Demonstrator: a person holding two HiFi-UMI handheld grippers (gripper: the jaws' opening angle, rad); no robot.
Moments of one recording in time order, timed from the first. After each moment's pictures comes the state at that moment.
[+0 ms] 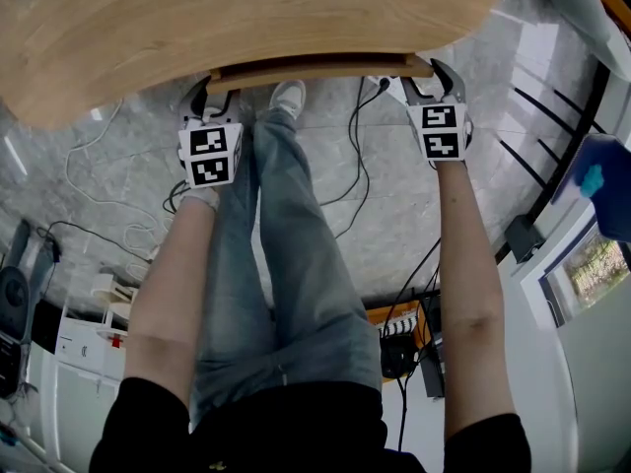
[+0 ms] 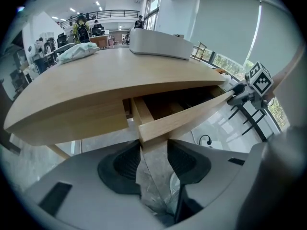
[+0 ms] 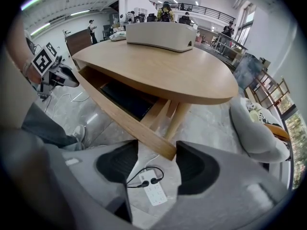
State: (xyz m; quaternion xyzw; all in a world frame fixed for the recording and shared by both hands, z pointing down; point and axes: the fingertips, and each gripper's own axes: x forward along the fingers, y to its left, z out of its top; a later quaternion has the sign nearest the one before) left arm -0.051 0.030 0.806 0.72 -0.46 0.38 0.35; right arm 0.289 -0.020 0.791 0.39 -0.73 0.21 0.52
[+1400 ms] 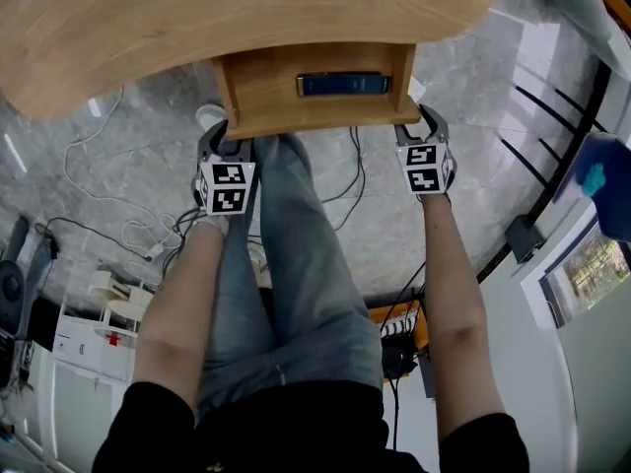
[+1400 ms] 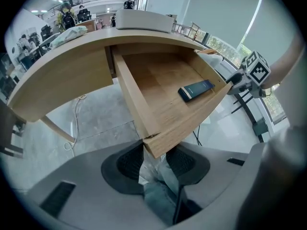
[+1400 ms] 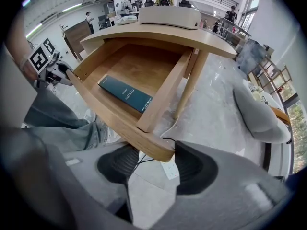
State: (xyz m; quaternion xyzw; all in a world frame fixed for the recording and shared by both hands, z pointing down) left arm -0.042 0.165 0.832 0.70 -0.39 0.46 0.39; right arm 0.308 0.107 0.814 0.35 -0.69 0.26 0.57
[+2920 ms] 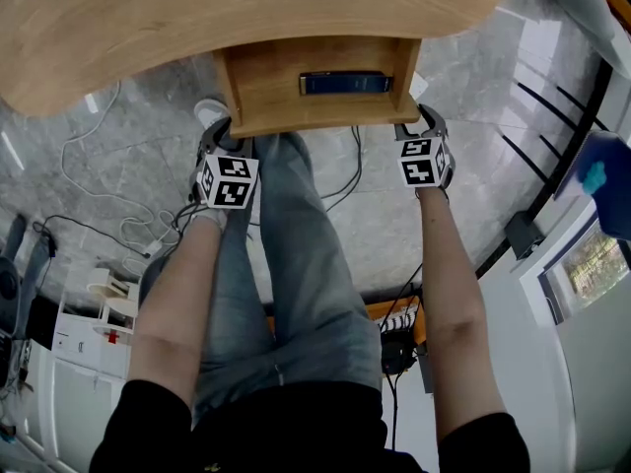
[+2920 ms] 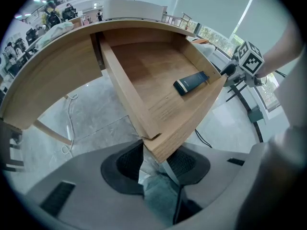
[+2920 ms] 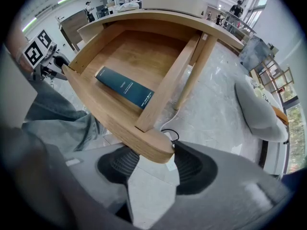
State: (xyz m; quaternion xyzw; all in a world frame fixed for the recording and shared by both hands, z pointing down) left arm -0.042 0.183 0.852 0.71 -0.34 0.49 0.38; right arm 0.308 0.127 0.837 0.34 -0.66 0.27 0.61
